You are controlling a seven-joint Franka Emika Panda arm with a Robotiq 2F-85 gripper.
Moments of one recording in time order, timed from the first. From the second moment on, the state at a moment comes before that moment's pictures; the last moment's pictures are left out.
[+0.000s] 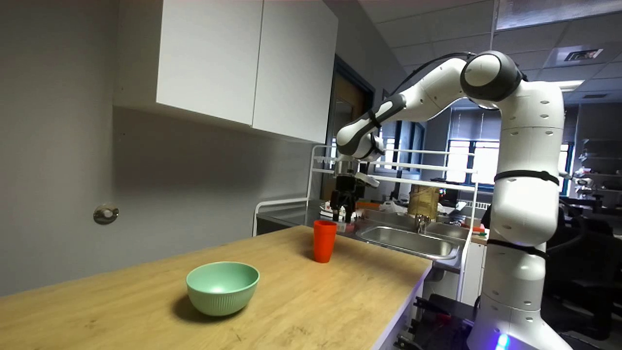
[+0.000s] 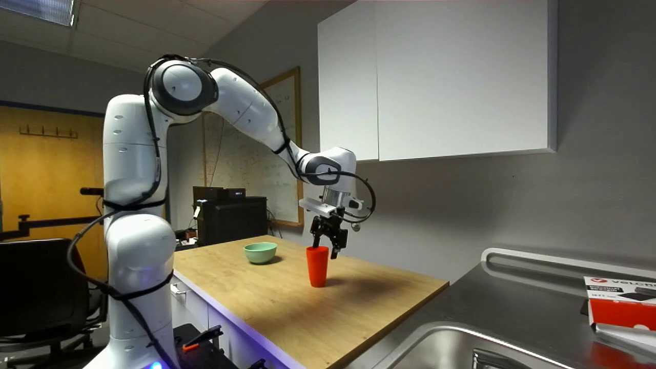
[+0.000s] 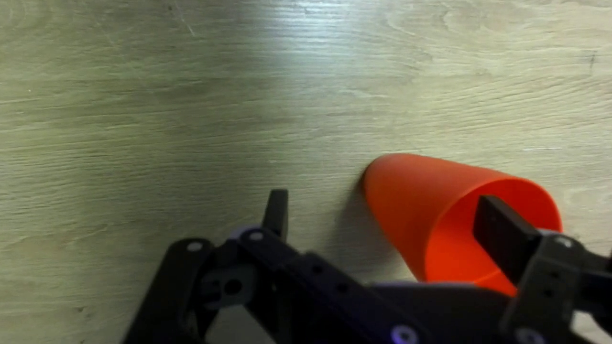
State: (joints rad) arm -0.06 0.01 -0.19 -2.20 0.19 2.06 -0.30
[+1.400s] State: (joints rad) arm -0.07 0.13 -0.09 -2.12 0.19 2.07 -0.17
